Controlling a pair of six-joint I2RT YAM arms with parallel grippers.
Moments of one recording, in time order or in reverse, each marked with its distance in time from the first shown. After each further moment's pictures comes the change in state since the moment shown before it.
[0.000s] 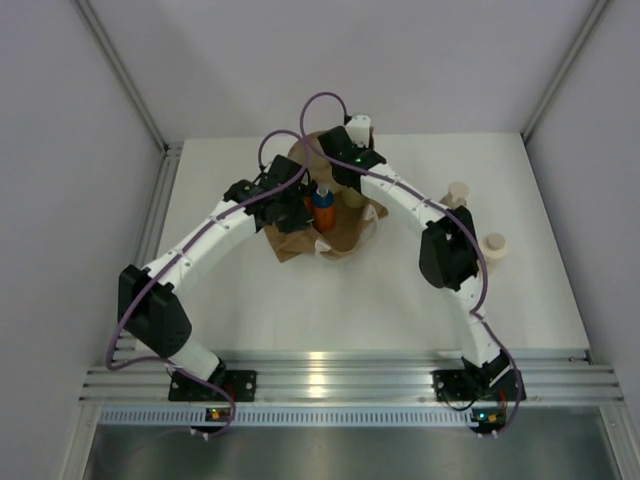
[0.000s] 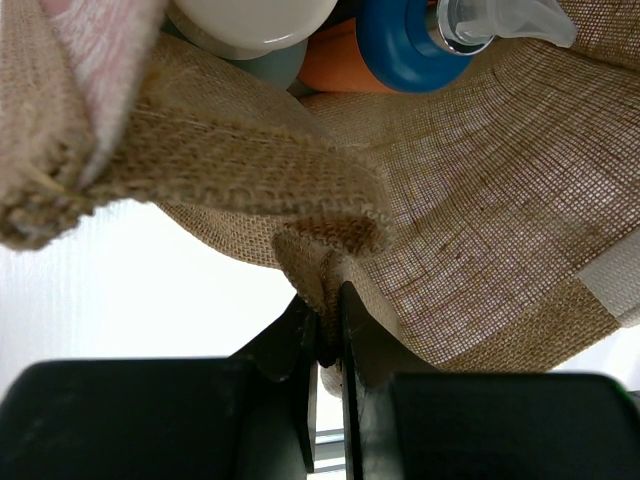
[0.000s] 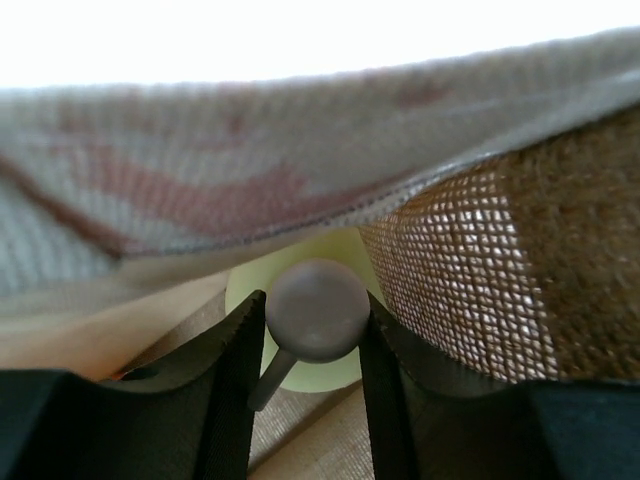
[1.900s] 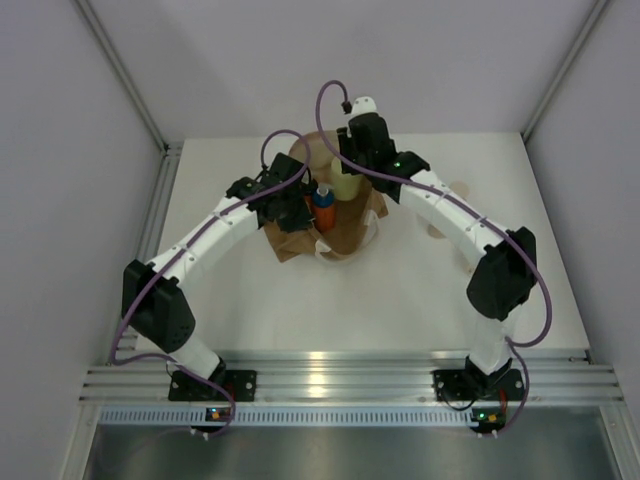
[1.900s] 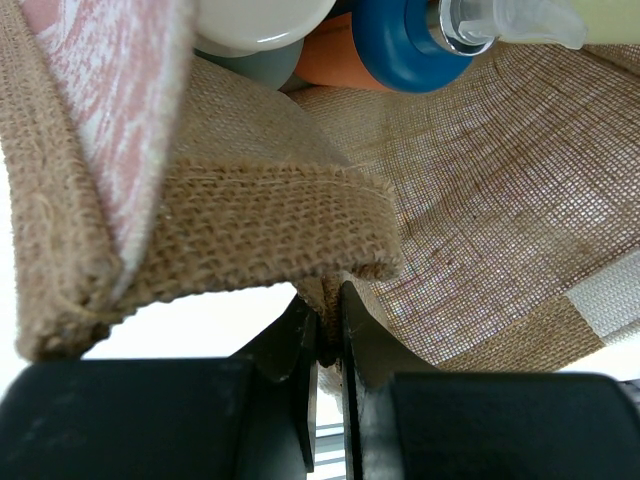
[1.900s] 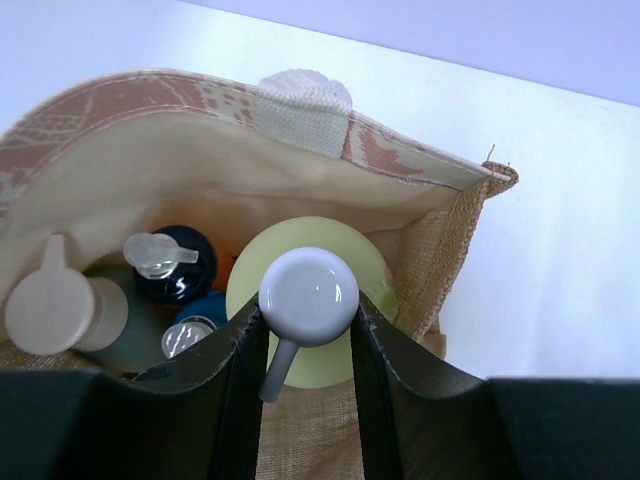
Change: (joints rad) left arm 0.017 0.033 0.017 -0.003 0.038 0.008; right arm 0.002 -0.427 -0.356 0.220 -0.398 -0.327
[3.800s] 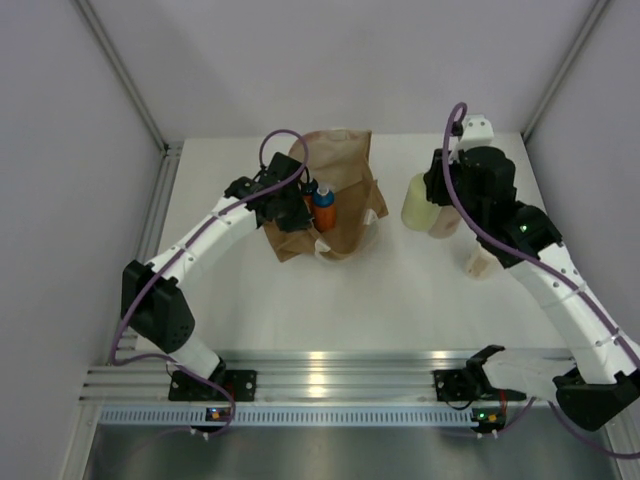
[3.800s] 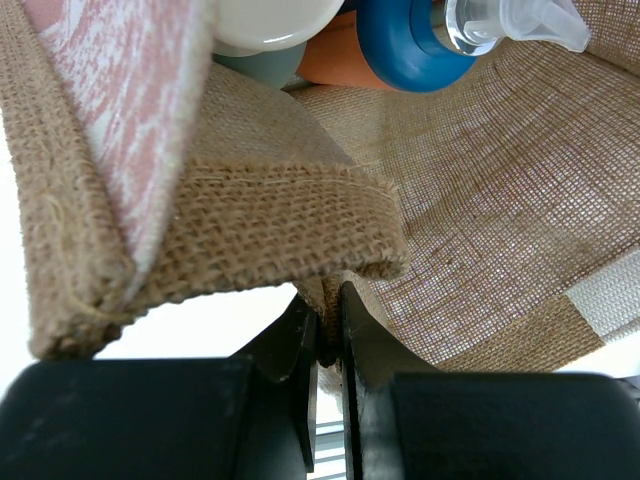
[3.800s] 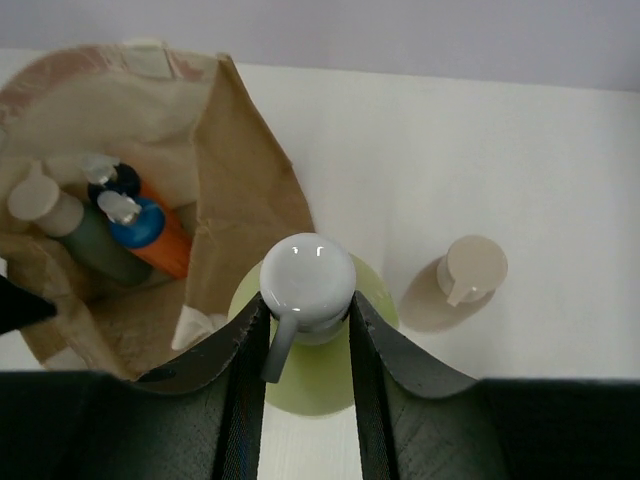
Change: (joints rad) left arm 0.010 -0.004 -0.003 0.000 0.011 0.000; right arm -0.107 -0.718 -0.356 -0.185 0.033 -0.014
